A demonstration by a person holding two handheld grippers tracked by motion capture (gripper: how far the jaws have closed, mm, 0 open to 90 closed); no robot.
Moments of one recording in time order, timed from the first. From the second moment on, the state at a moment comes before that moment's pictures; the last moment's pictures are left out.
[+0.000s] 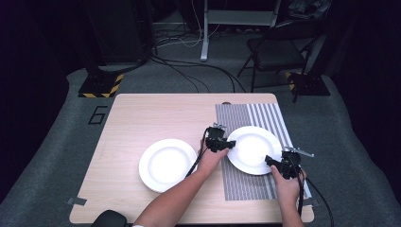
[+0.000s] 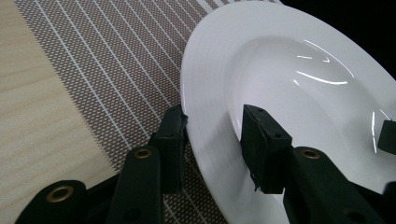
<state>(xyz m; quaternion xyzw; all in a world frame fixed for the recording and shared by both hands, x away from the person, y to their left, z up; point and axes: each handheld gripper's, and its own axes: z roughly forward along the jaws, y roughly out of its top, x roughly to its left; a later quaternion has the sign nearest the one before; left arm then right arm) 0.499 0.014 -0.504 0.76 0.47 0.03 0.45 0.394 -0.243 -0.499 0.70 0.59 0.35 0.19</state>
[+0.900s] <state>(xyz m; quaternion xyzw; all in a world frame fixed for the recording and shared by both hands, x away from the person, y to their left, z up) 0.499 0.003 -0.507 0.78 0.45 0.07 0.43 0.397 -0.243 -0.506 0.69 0.60 0.33 0.21</state>
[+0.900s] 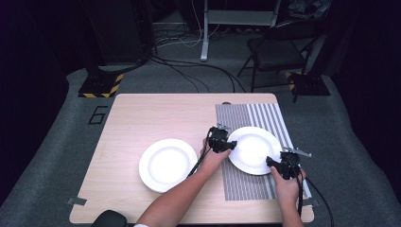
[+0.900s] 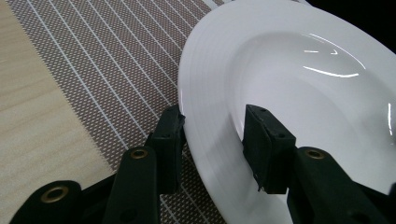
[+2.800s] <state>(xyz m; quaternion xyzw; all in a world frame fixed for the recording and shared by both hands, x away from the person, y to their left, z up) 0.460 0.146 -0.433 0.77 0.43 0.12 0.45 0.384 -0.188 -0.442 0.58 0.68 0.41 0.20</state>
